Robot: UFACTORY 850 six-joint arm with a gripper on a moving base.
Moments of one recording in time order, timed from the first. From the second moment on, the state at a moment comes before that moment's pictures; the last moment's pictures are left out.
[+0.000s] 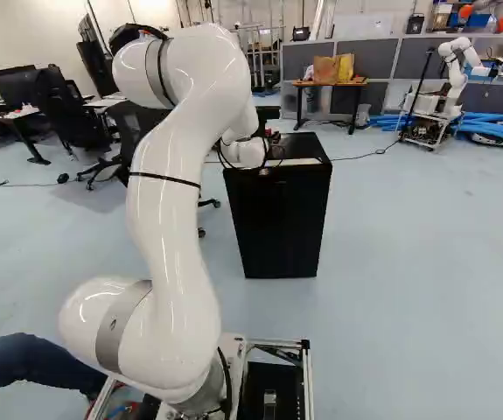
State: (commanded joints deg) arm -8.1 -42.8 -73.6 -5.2 51.4 0.0
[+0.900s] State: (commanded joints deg) arm -8.1 -39.5 -73.5 -5.2 51.4 0.0
